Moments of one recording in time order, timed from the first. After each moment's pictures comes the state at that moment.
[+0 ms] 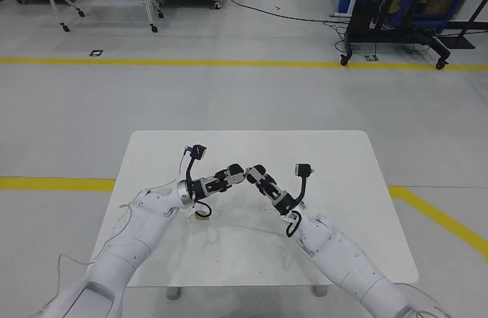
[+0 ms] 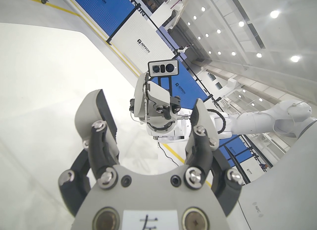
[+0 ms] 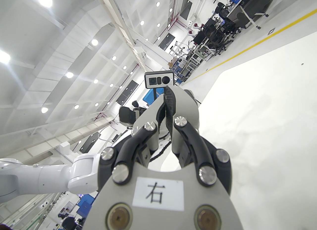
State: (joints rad) left arm 0.87 -1.27 -0.87 -0.83 -0.31 -1.01 -0.81; right arm -1.15 -1.28 0.81 -1.10 -0.04 -0.77 -0.10
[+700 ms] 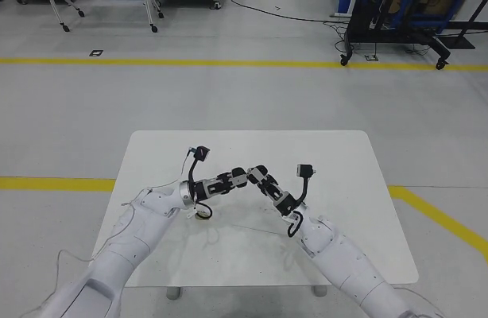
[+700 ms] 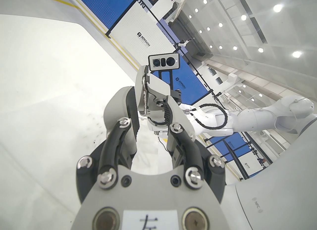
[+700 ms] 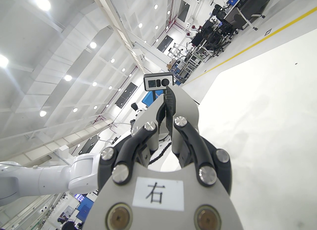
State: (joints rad) left arm 0.85 -1.26 -0.81 -0.81 -0.32 -1.01 -0.81; right arm -1.18 -1.30 0.87 -1.13 -0.05 -0.76 -0.05
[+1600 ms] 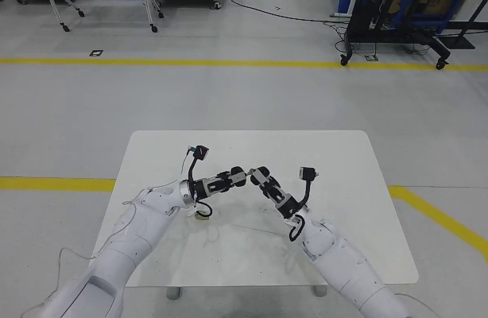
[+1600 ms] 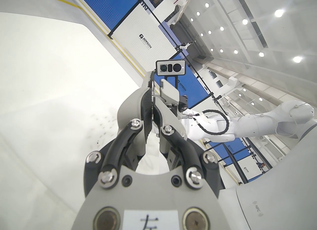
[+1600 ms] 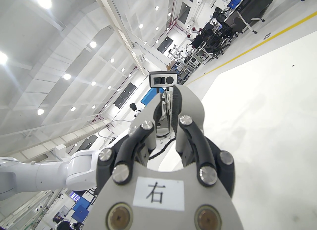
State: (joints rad) left arm 0.83 -1.28 -0.81 -0.76 -0.34 -1.01 -0.81; right arm -1.23 -1.31 0.94 -1.14 -0.11 -0.78 -0.04
